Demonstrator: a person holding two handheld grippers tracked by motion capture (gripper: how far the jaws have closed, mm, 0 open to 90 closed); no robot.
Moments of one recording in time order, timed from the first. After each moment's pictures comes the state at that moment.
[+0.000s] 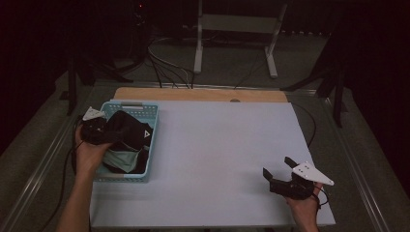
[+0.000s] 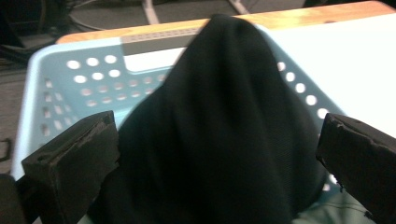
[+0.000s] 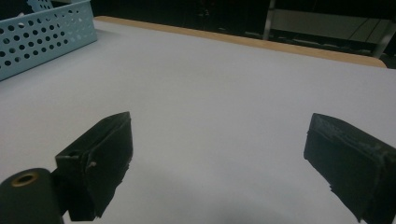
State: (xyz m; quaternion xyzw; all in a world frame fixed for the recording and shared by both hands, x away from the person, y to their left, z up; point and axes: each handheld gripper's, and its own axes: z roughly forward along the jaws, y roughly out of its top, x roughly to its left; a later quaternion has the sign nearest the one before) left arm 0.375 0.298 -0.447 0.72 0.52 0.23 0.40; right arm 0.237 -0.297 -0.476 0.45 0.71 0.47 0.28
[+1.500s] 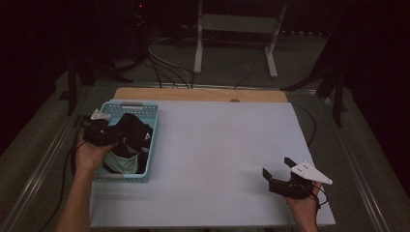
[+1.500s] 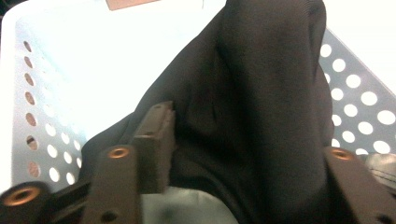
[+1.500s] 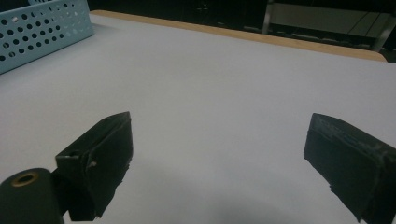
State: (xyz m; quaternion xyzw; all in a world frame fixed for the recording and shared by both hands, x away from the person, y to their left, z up) left arm 0.377 0.291 -0.450 0.77 0.52 0.19 0.33; right arm 0.239 -0.296 -0.478 0.45 0.71 0.46 0.28
